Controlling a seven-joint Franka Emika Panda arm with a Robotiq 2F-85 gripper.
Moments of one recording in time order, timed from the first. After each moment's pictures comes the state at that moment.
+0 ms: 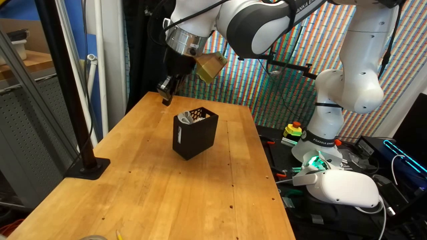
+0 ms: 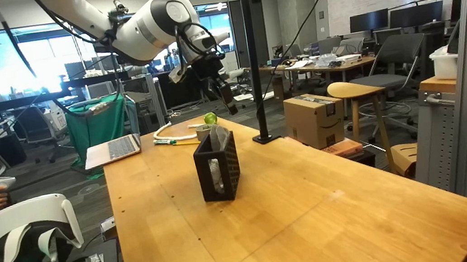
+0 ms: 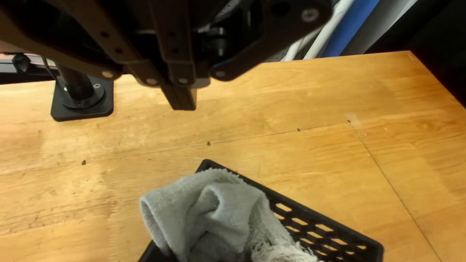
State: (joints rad) arm 0.26 0.16 0.20 -1.96 -0.42 2.29 0.82
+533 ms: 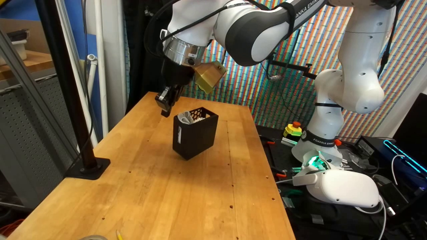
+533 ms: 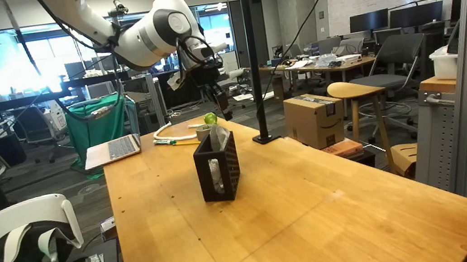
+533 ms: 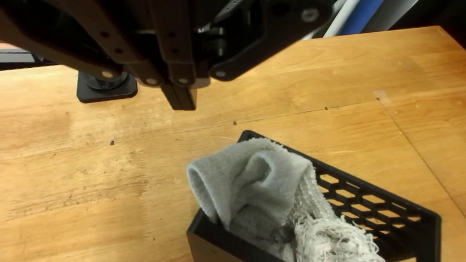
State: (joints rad) arm 0.29 0.20 0.20 -1.95 -0.37 2.31 0.83
